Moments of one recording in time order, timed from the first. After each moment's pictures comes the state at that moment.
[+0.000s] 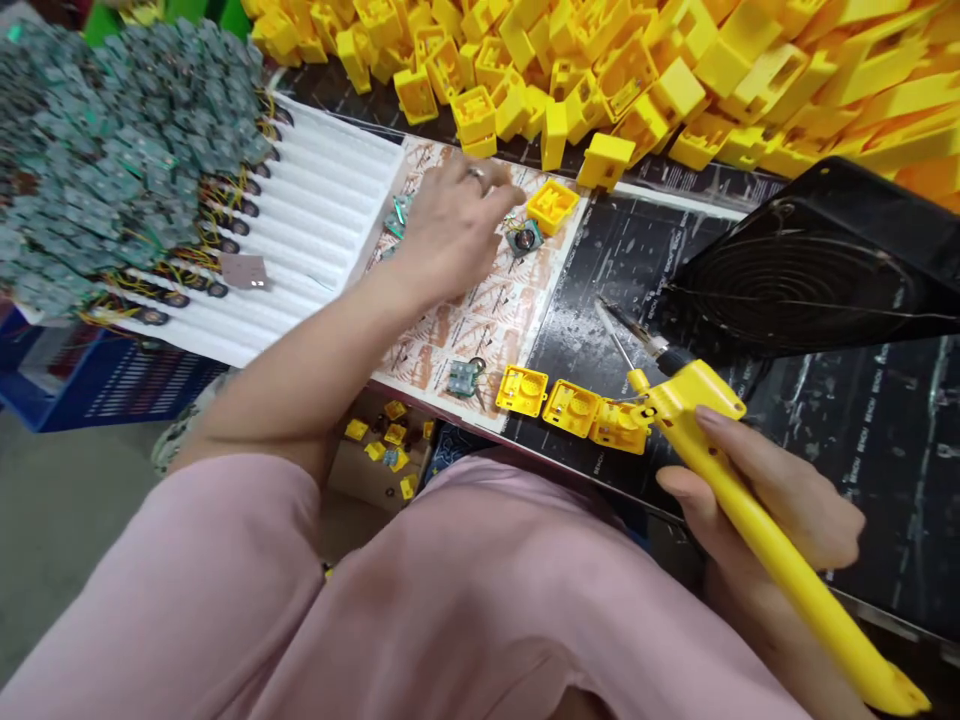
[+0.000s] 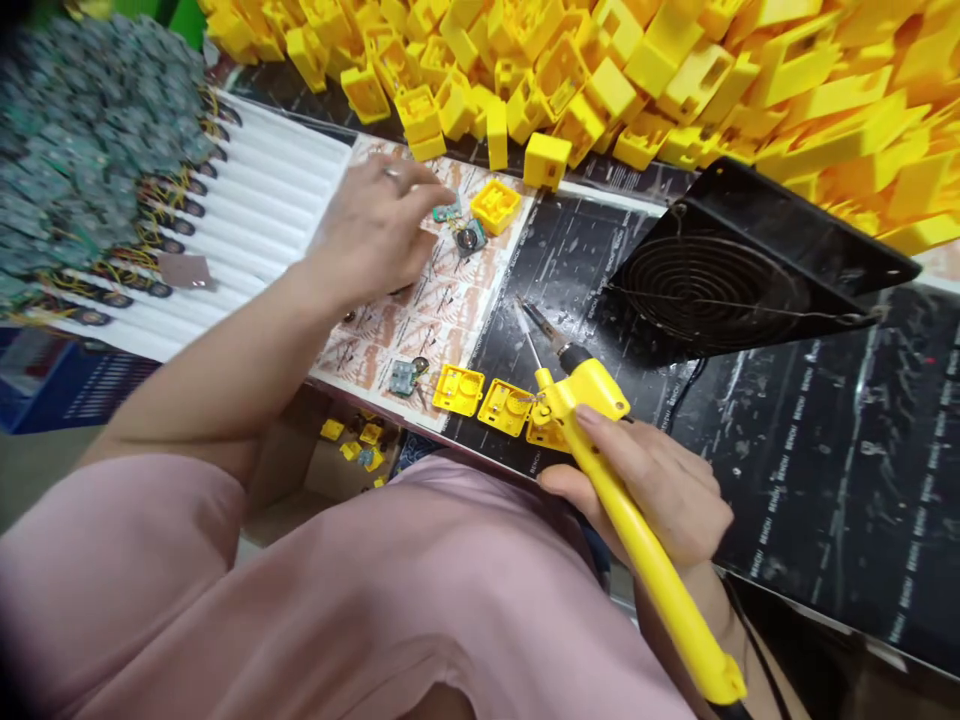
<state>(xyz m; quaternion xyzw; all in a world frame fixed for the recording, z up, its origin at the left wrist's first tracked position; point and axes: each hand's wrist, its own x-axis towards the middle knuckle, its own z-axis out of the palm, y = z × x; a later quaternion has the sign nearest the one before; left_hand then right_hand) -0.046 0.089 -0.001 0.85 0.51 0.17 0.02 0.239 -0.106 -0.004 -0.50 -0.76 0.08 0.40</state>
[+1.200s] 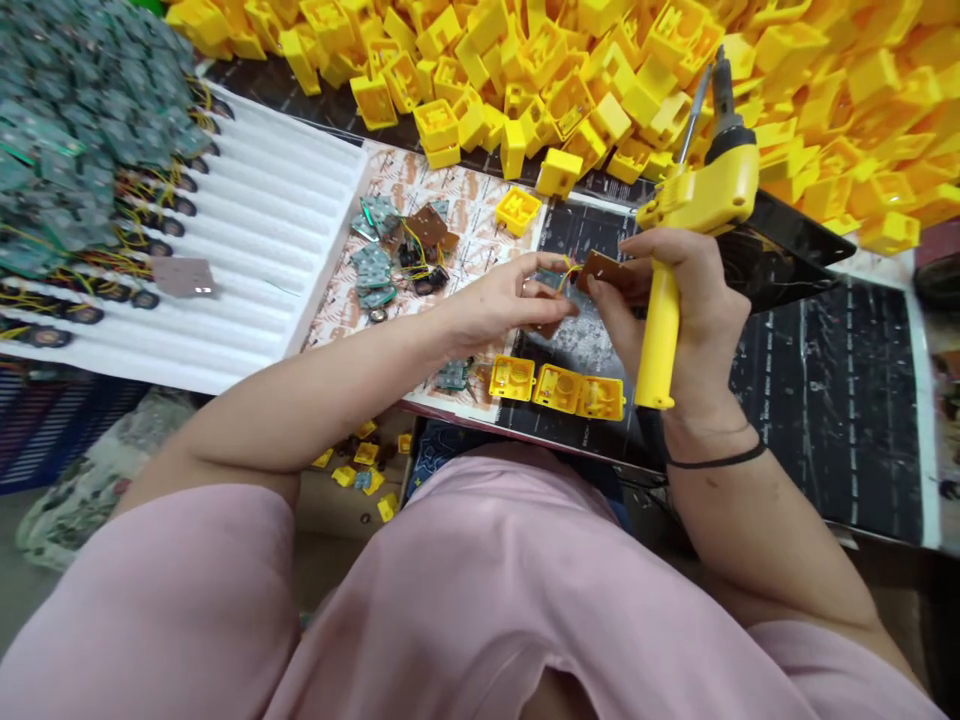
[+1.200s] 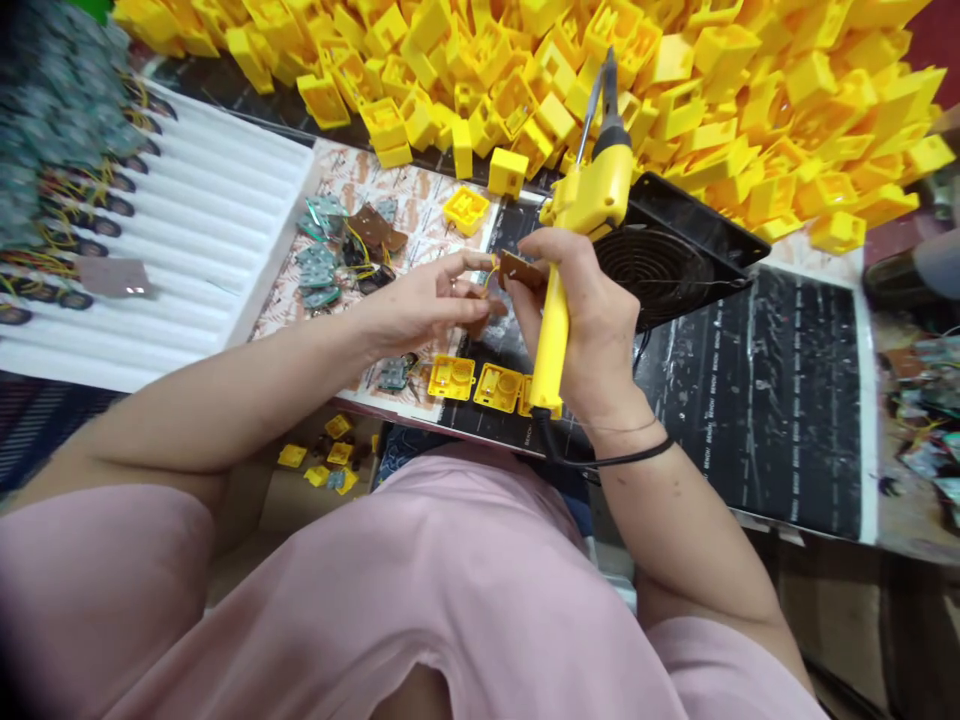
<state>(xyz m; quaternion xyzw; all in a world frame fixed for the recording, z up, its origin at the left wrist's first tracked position) 0.001 0.035 -0.004 0.57 0.34 0.26 0.70 0.191 -0.023 0.019 -0.55 -0.73 0.05 0.41</state>
